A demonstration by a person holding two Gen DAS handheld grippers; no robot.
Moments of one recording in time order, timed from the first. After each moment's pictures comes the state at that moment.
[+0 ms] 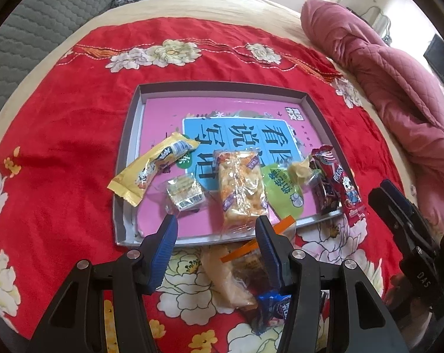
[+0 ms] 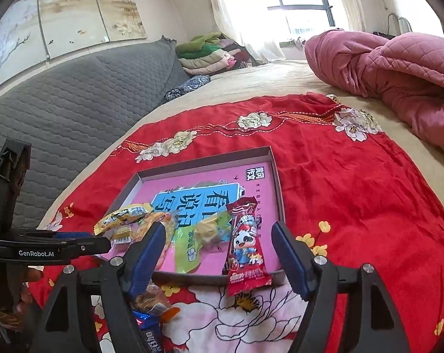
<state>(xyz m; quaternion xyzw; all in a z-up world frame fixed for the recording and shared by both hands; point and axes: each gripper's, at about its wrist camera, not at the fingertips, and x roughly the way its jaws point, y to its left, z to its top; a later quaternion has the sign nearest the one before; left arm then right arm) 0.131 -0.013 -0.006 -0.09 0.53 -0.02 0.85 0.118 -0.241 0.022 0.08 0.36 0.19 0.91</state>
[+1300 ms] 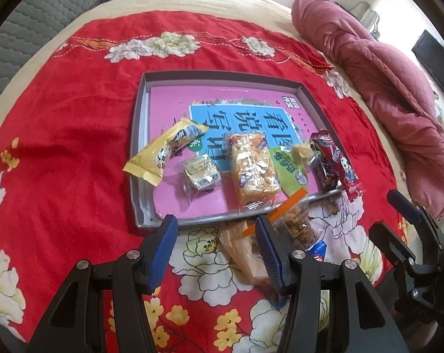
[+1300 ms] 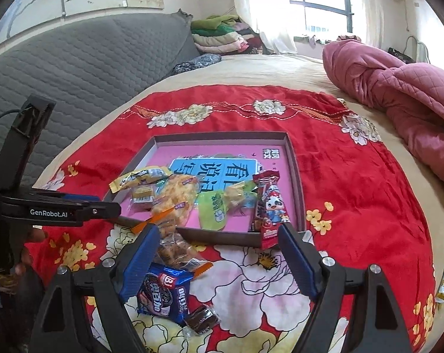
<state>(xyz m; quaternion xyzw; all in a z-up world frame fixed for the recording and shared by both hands) 0.114 0.013 -0.012 -0.09 0.54 -0.06 0.83 0.075 -0.195 0.042 -0.01 0.40 0.19 0.90</state>
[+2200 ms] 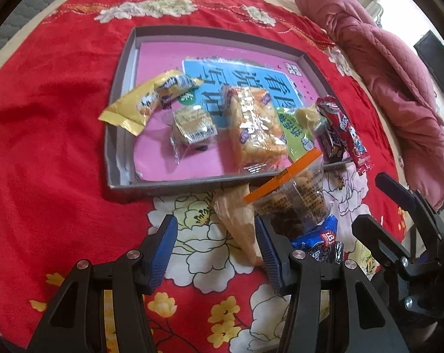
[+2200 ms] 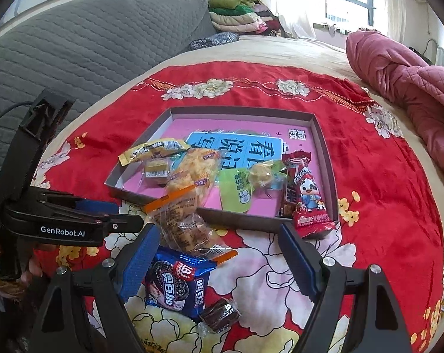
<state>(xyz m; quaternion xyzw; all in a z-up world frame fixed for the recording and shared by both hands) 0.110 0.009 -0.053 -0.12 0.58 -0.09 0.80 0.079 -0.168 0.019 -0.04 0.44 0.22 0.87</state>
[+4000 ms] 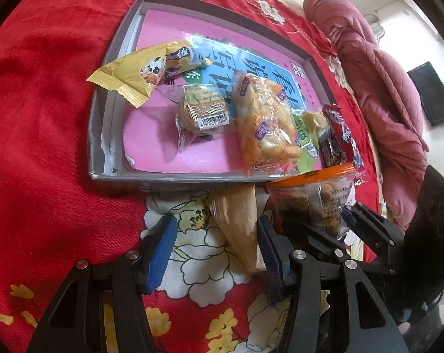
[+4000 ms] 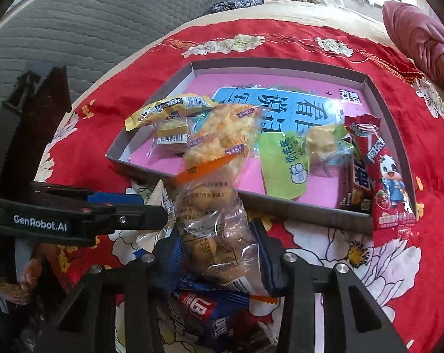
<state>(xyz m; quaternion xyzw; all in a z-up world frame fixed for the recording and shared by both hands) 0.119 0.027 -0.084 -0.22 0.59 -0.12 0.77 0.105 -0.132 -0.035 -0.03 0.51 0.28 0.81</state>
